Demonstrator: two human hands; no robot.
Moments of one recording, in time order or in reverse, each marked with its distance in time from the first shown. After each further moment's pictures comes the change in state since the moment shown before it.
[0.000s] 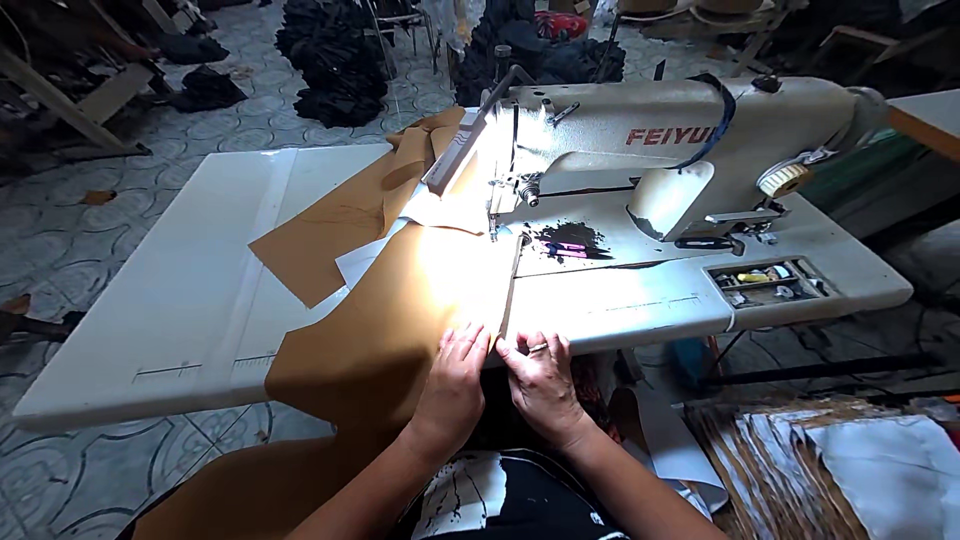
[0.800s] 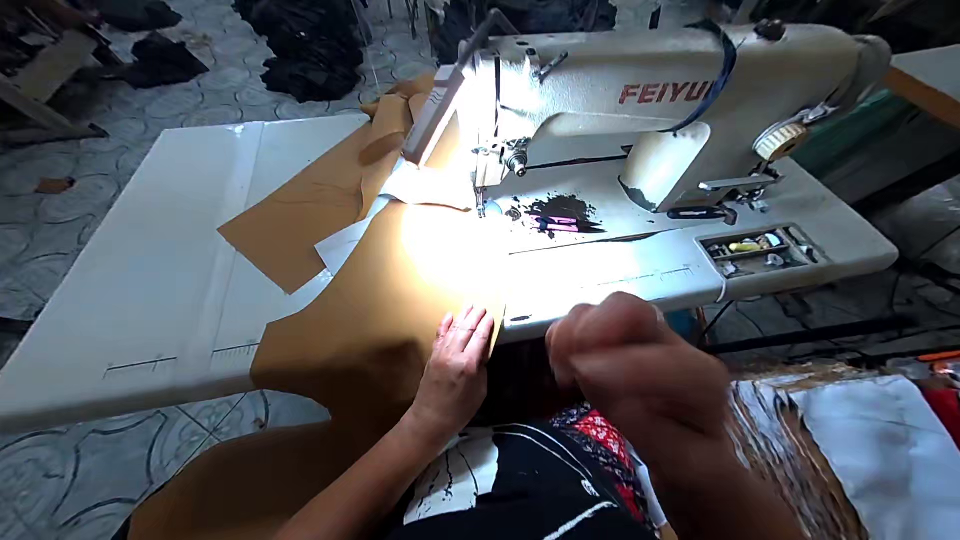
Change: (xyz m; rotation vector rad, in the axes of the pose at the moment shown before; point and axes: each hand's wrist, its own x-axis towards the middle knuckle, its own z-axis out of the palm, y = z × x) left_hand -0.010 -0.003 0.016 -0.001 0.023 0.084; right_hand 0.068 -0.024 -0.139 1.131 -0.097 -0.169
